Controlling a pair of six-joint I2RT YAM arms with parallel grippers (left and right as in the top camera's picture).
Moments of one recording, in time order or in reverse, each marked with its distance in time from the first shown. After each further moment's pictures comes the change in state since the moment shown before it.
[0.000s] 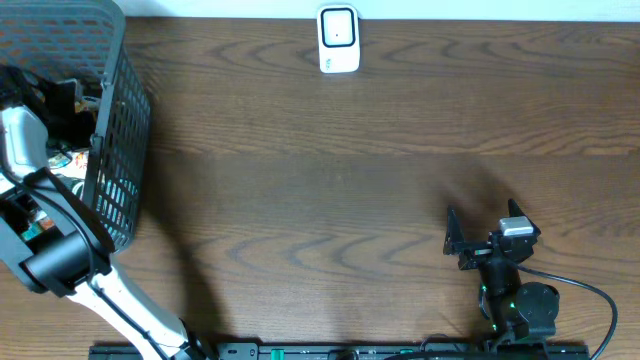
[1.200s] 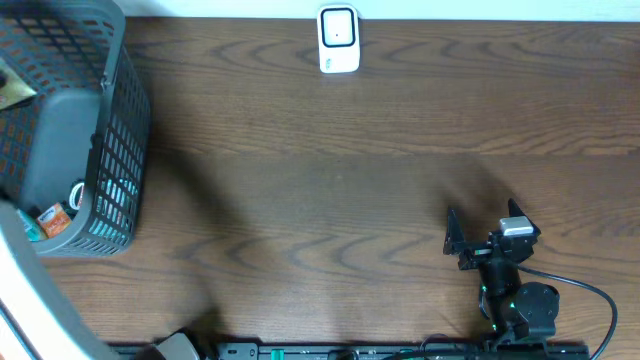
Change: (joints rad) left arm 0.016 -0.764 0.042 0.142 -0.012 -0.662; right arm 0.000 0.000 0.000 0.000 0.000 0.000
